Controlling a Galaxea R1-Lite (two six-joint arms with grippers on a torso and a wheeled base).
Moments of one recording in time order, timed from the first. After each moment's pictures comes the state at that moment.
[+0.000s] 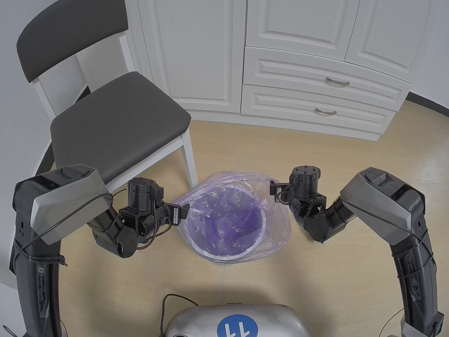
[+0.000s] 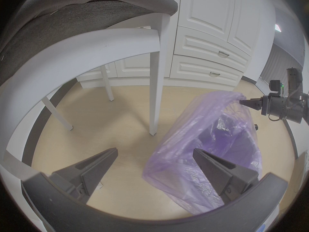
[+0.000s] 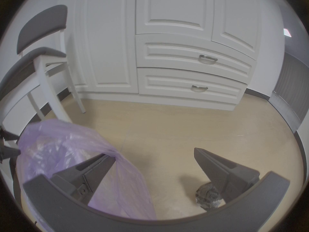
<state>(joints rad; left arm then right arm) -0.34 2.37 -0.98 -0.97 0.12 -0.04 0.42 2.55 -1.38 -0.94 -0.44 0.09</state>
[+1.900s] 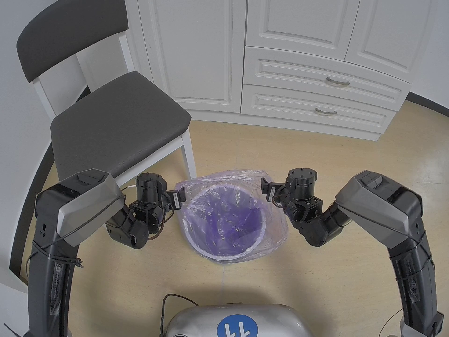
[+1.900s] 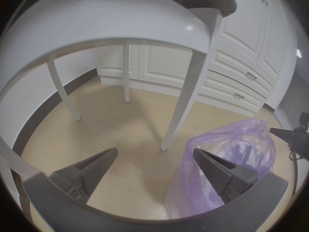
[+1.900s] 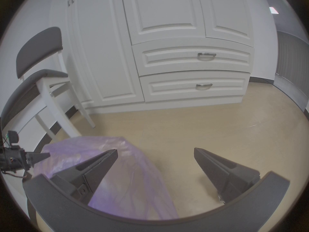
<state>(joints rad) -0.31 2.52 -1.23 -0.97 0.26 -0.23 0.44 2.56 -1.37 -1.01 -0.38 0.21</state>
